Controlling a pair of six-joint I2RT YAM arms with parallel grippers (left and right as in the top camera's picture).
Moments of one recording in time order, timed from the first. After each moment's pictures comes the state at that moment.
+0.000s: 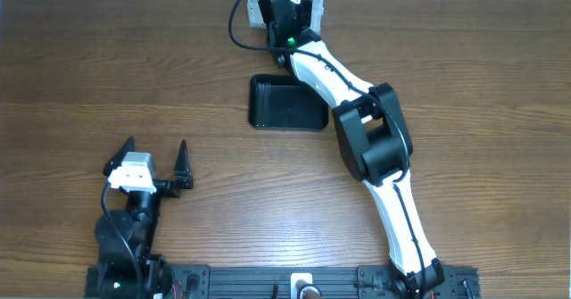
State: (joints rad) left arm -0.01 0.01 0.01 -0.07 0.06 -0.04; right arm 0.49 2.46 1.96 0.02 0.56 0.25
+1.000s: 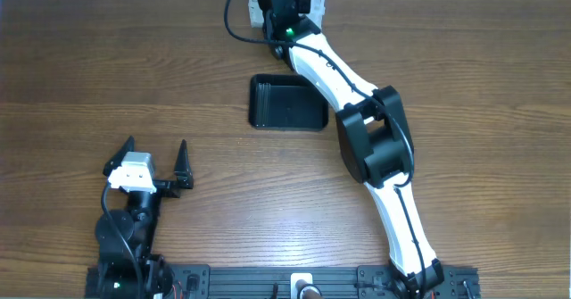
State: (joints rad) left arm -0.01 0.01 0.01 -0.07 0.06 -0.04; right arm 0.50 2.43 2.06 -0.02 0.60 0.18
